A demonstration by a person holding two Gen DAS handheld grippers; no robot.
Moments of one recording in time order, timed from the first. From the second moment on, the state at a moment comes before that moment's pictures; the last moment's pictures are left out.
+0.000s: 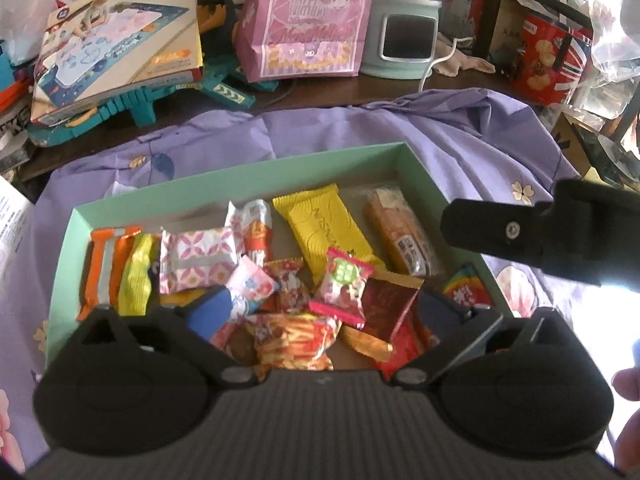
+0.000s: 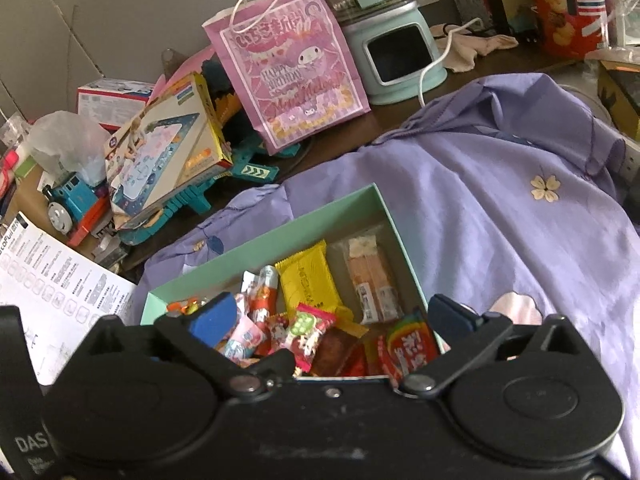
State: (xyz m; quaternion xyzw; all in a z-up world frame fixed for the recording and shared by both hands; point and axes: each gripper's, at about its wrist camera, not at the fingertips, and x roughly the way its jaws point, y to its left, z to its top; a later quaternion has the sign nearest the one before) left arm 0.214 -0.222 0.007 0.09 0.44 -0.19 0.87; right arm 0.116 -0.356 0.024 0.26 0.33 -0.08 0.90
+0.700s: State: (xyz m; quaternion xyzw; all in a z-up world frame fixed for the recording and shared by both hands) left arm 0.155 -0.186 0.048 0.07 0.42 -0.19 0.88; right arm 0.055 -0.329 0.053 0.24 0.34 -0.08 0.91
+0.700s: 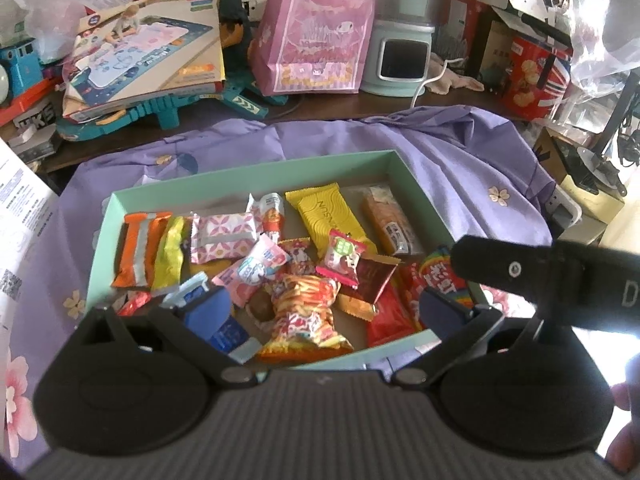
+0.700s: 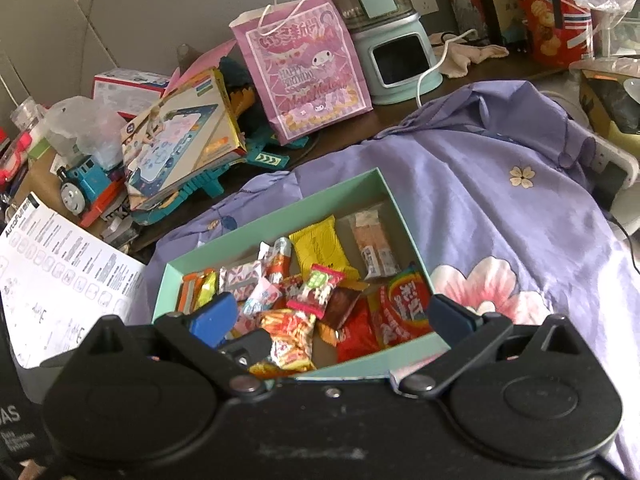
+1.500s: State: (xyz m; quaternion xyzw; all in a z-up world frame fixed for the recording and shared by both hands) left arm 0.099 -0.058 0.034 0.05 0.43 -0.11 0.89; right arm -0.006 -0.293 0.036 0.15 0.40 -0.09 0.90
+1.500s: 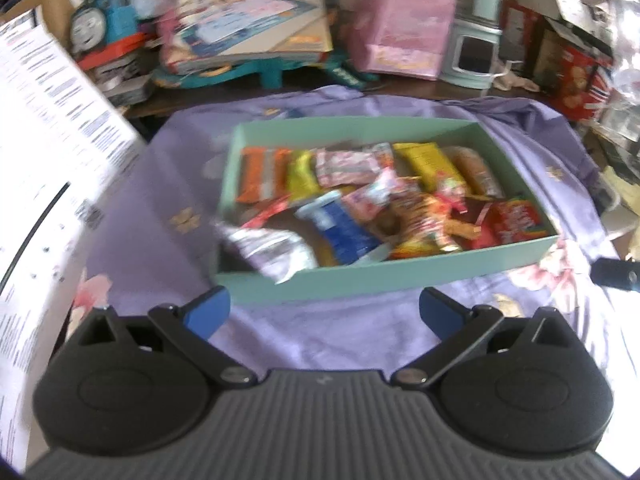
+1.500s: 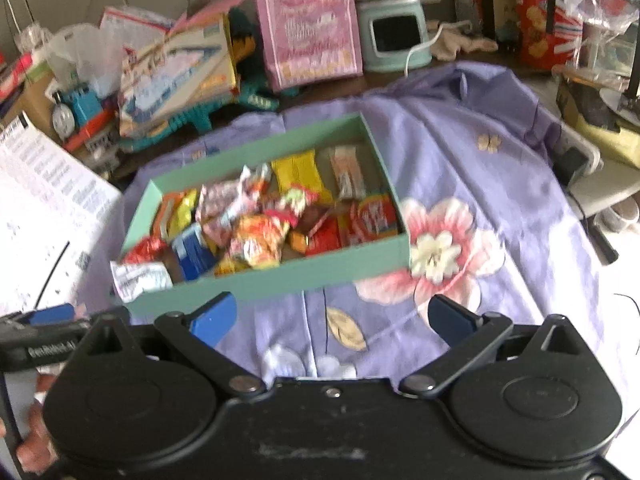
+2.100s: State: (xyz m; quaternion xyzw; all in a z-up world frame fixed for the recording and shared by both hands) left arm 0.106 -0.002 -0.017 0.02 0.47 -0.03 0.88; right arm 0.010 -0.263 -0.017 0.09 0.48 -0.10 0.87
